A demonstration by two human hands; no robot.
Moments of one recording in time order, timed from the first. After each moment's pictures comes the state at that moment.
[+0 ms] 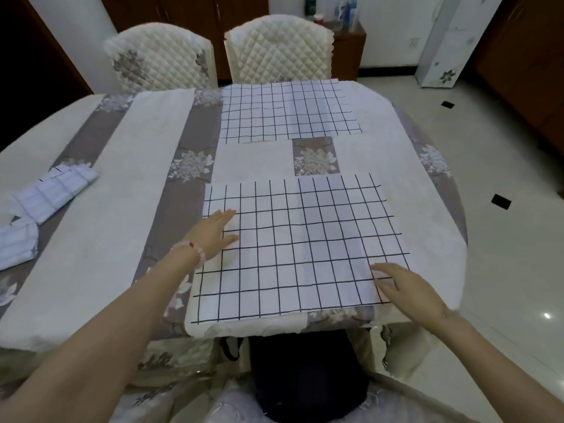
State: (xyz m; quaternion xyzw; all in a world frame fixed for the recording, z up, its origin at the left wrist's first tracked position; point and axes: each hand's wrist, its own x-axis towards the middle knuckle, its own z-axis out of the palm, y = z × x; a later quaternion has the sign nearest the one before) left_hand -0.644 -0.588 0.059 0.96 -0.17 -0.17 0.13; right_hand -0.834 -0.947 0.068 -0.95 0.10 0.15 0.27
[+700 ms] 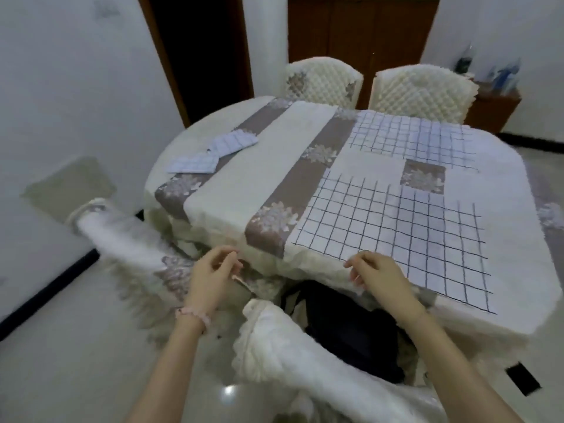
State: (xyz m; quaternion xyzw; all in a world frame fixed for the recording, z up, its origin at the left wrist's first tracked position) left_hand -1.003 -0.502 0.137 0.78 0.20 0.15 0.57; right_hand -0.929 -0.771 0.155 -0.85 -0.04 0.13 0.51
